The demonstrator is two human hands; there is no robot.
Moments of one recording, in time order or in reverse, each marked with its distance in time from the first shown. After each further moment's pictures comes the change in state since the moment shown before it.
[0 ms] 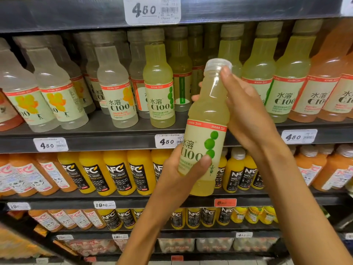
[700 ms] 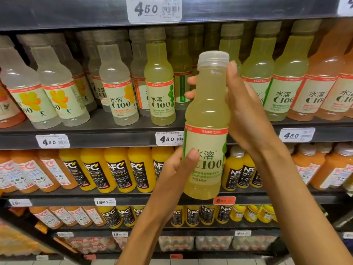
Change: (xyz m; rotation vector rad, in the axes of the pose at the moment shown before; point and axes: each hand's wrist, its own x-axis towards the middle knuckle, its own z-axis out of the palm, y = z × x) left_hand -0.008 -0.005 -0.001 -0.123 -0.017 -0.034; right_hand -0.011 -0.004 0.007 0.014 -0.162 -0.090
